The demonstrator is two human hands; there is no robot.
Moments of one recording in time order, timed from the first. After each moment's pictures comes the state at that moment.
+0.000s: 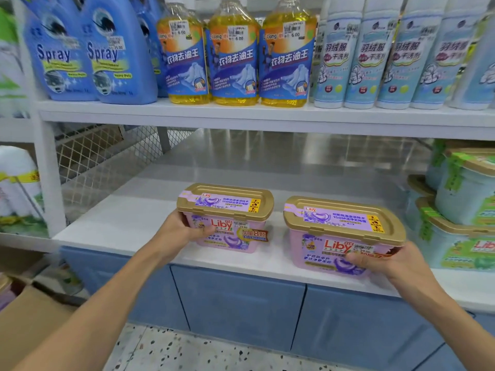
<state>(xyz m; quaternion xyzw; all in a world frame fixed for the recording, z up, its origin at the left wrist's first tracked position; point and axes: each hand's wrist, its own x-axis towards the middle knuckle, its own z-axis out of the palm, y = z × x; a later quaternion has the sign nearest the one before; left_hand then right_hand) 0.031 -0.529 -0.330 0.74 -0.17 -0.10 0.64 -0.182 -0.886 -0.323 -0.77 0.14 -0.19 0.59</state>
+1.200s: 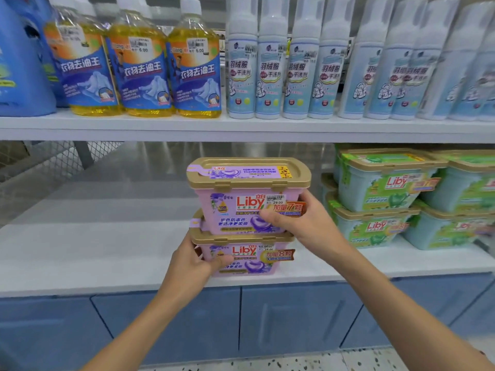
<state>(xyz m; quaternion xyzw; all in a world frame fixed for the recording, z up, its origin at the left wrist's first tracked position) -0.068 -0.657 -0.338 0.74 -0.21 -0.11 0.63 -0.179 -0.861 -0.249 -0.78 0.10 -0.21 0.58</state>
